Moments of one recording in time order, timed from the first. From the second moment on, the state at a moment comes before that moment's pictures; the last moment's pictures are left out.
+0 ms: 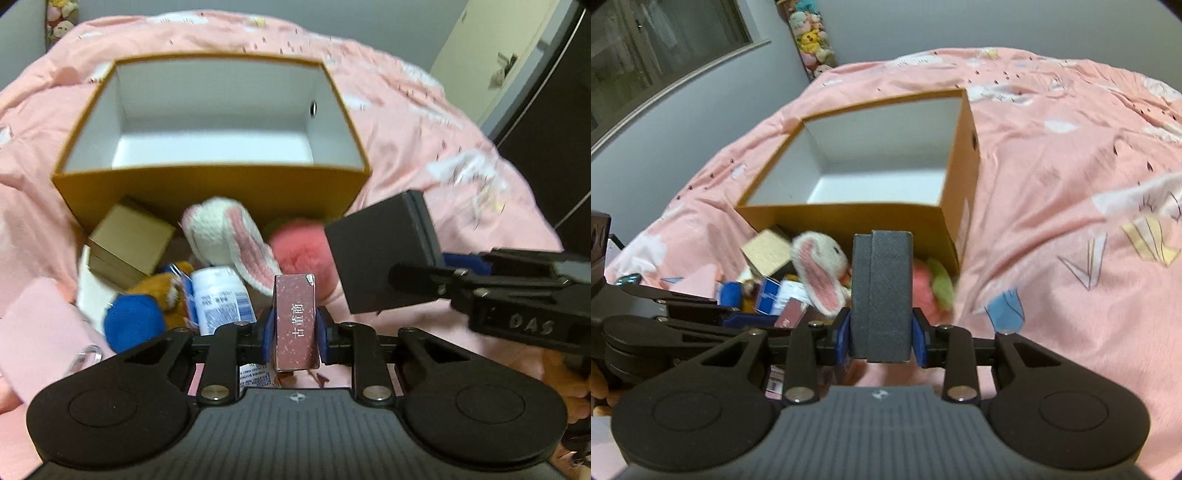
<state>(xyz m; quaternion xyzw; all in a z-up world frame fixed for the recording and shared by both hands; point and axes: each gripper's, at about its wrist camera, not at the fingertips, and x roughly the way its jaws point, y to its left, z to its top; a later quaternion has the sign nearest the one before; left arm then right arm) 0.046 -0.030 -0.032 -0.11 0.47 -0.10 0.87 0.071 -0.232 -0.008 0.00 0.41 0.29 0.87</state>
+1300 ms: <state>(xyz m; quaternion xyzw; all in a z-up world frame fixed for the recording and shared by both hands) 0.177 0.076 0.036 0.00 0.47 -0.08 0.88 0.220 -0.092 0.004 0.01 0.42 0.33 0.84</state>
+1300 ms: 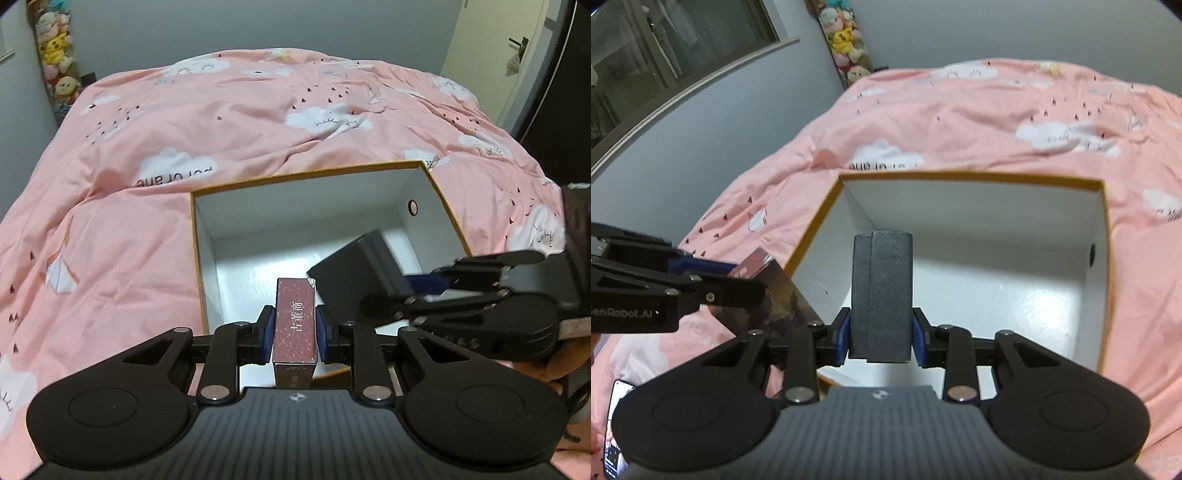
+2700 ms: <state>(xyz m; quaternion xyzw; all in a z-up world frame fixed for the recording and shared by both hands) 0.202 0.104 -0.044 0.00 0.56 -0.06 0.83 0.251 -0.039 -0.071 0.05 0.55 0.32 0.77</state>
